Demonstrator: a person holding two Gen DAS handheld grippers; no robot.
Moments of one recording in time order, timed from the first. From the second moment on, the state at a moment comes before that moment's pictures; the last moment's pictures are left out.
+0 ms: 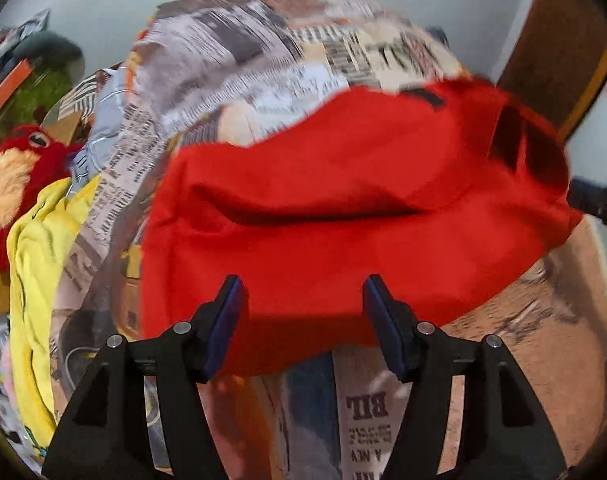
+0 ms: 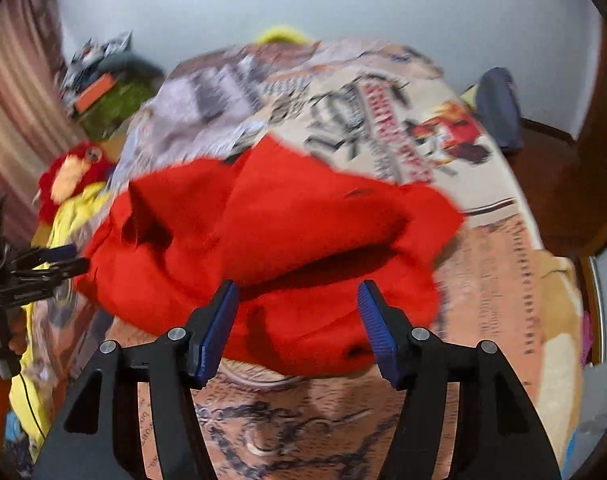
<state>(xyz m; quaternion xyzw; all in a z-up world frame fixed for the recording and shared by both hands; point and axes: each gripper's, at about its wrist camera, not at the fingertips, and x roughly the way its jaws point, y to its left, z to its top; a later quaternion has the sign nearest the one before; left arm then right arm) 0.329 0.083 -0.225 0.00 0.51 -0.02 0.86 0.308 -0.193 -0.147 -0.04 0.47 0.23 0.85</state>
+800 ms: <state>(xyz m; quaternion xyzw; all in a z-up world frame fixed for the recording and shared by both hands) 0.441 0.153 -0.217 -0.10 0.47 0.07 0.87 0.410 -0.211 -0.144 0.04 0.47 0.14 0.87</state>
